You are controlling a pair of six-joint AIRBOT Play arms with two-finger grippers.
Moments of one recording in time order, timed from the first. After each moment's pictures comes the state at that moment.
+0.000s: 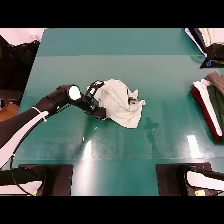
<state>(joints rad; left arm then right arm) -0.51 -1.46 1.10 1.10 -0.94 -1.39 -0.09 -1.36 1.97 -1.35 1.83 1.60</state>
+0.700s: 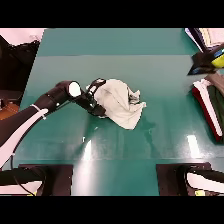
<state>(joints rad) -0.51 -1.43 1.17 1.22 -1.06 -1.39 0.07 -1.32 1.79 -1.35 1.80 1.60</state>
